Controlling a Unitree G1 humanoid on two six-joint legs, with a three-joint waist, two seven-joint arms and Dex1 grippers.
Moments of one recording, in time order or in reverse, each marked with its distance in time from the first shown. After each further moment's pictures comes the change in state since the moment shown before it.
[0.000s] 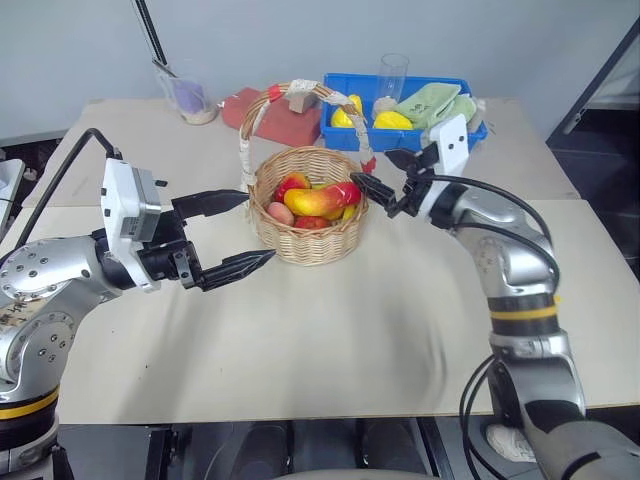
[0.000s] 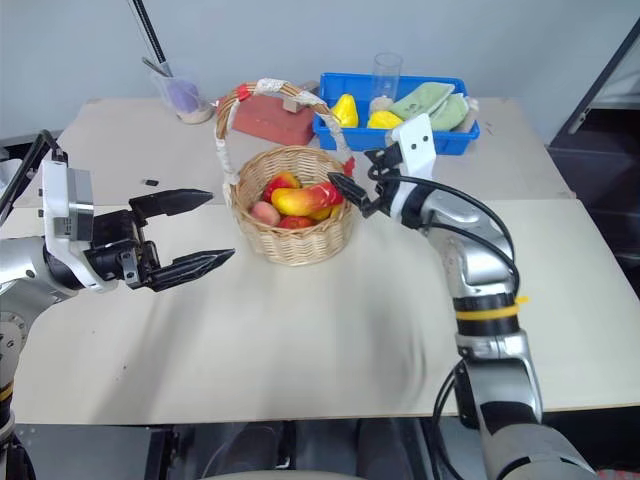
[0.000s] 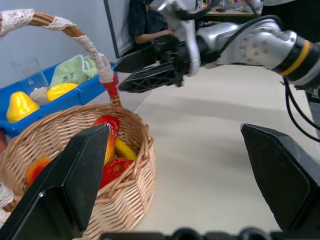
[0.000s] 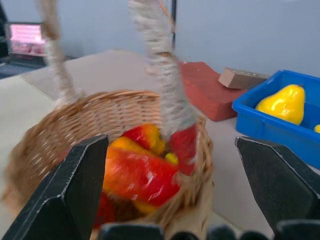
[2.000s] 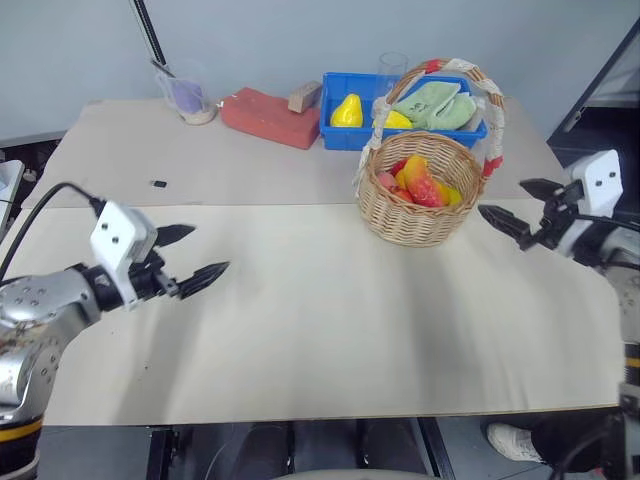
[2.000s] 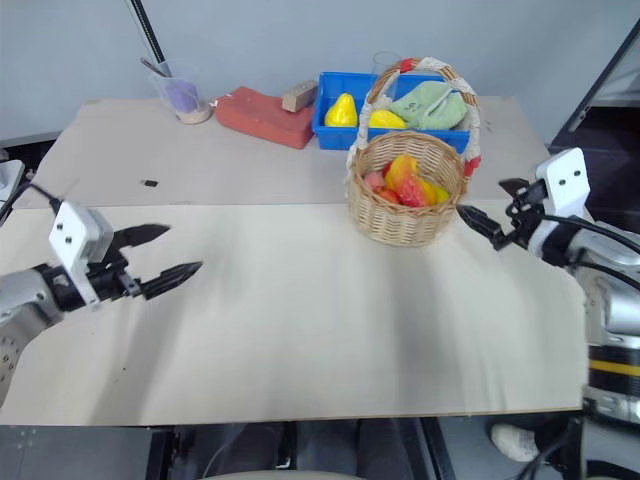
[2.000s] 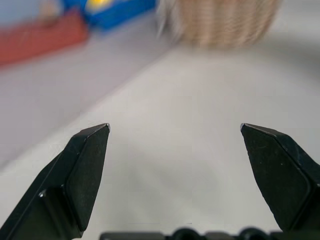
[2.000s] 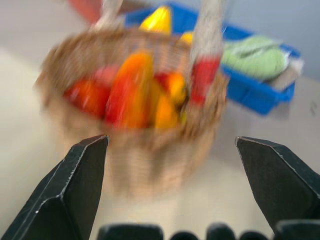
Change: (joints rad) left arm 0.291 0.052 0.060 0.101 0.291 -0.038 0.110; right arm 0.429 -0.532 -0.259 -0.168 0.066 -0.003 0.260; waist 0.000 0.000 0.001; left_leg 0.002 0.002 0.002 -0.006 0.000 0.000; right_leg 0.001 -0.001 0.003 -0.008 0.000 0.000
